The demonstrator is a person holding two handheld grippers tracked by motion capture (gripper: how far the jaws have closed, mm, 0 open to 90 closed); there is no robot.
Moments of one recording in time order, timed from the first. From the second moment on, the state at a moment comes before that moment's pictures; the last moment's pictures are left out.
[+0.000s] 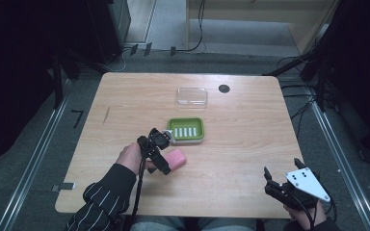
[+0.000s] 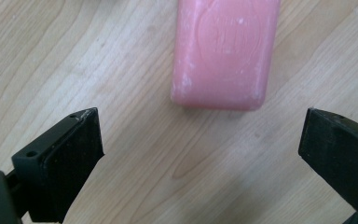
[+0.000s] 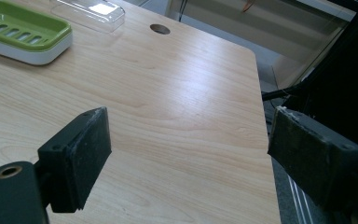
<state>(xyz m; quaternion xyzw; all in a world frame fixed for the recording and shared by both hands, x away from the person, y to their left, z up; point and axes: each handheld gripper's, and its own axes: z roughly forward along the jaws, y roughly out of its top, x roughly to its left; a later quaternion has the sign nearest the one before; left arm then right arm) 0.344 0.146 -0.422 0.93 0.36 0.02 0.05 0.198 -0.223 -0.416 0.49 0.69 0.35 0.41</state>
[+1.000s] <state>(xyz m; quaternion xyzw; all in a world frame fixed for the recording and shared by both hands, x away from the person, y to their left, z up) 0.362 0.107 -0.447 0.94 0.33 0.01 0.04 0.197 -0.223 -0.416 0.49 0.69 0.35 0.41</state>
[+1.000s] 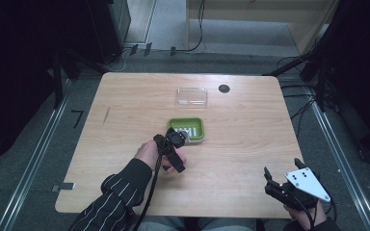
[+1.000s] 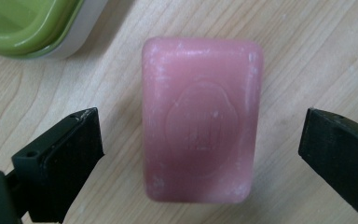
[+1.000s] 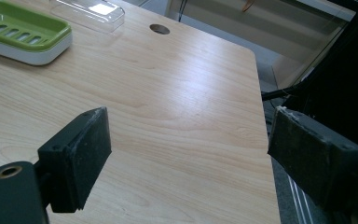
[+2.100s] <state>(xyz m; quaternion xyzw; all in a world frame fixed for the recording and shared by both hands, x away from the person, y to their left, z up) 0.362 0.106 -0.455 0.95 0.32 0.02 0.04 0.197 -0.224 -0.416 0.49 0.69 0.35 0.41</state>
